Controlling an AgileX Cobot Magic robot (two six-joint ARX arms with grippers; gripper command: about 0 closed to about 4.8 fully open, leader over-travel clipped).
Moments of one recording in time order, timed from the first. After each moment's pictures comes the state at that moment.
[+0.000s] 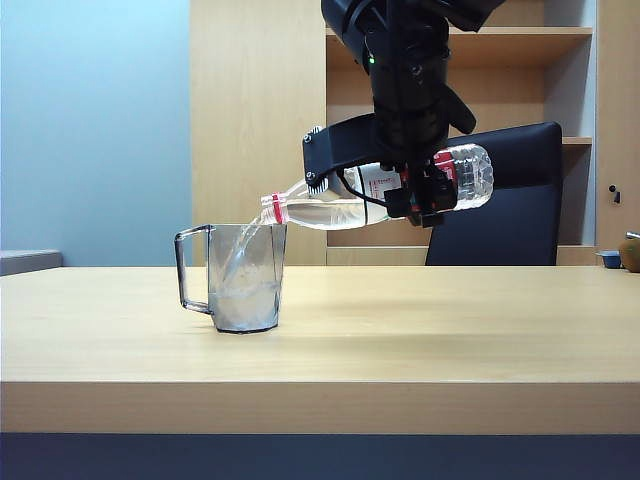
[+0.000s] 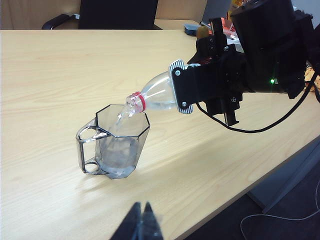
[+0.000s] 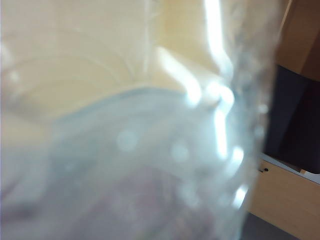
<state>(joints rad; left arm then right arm) 0.00 0.36 0.44 -0.29 0.69 -0.04 0.64 1.79 1.28 -0.18 0.76 -1.24</state>
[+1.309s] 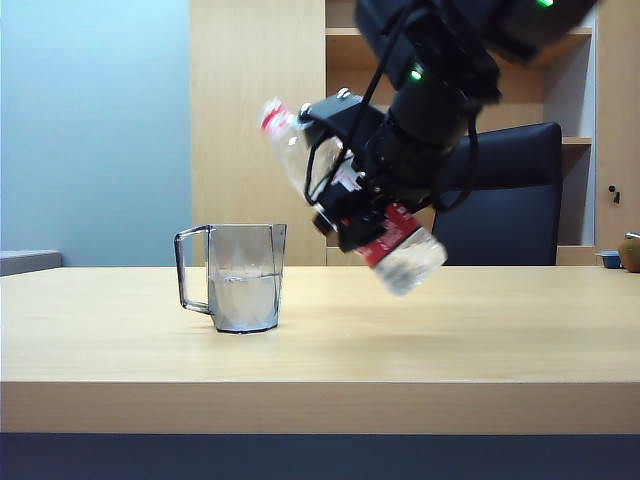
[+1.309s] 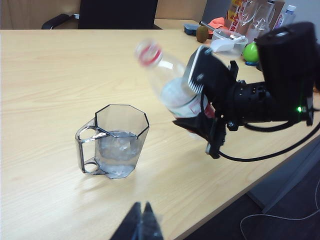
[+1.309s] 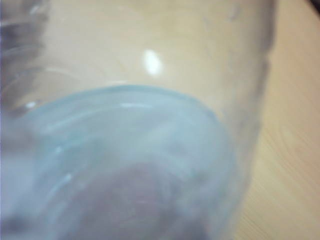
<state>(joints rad) 0.00 0.36 0.44 -0.29 0.69 -0.04 0.64 1.71 1.00 0.16 0.35 -0.36</state>
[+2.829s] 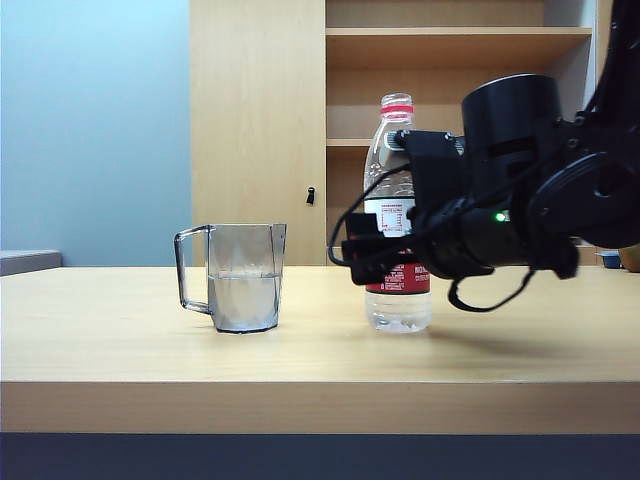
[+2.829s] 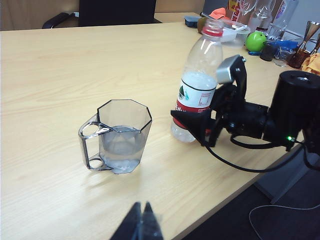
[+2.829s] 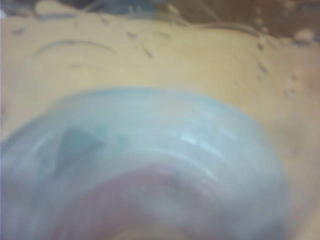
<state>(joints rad) 0.00 0.36 0.44 -0.31 0.69 0.03 0.52 1.95 0.68 1.15 0.16 -0.03</state>
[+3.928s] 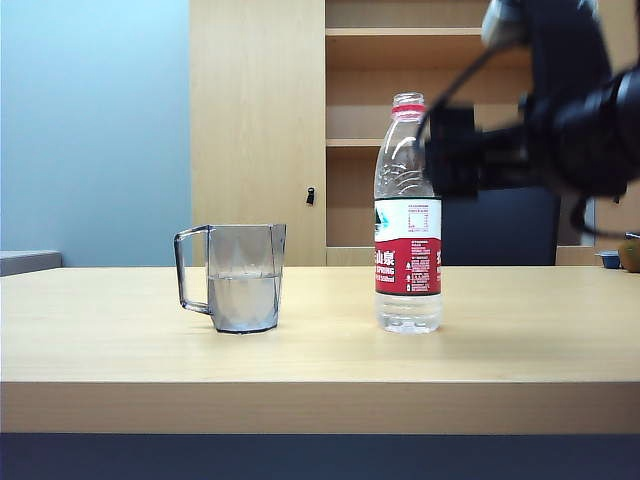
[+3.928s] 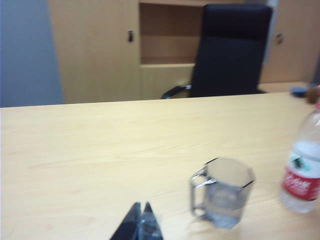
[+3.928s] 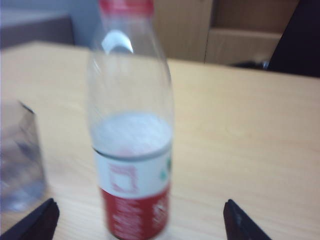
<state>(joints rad) 0.00 0.00 0.40 -0.33 0.25 -0.02 0.64 1.40 0.26 1.14 0.40 -0.04</state>
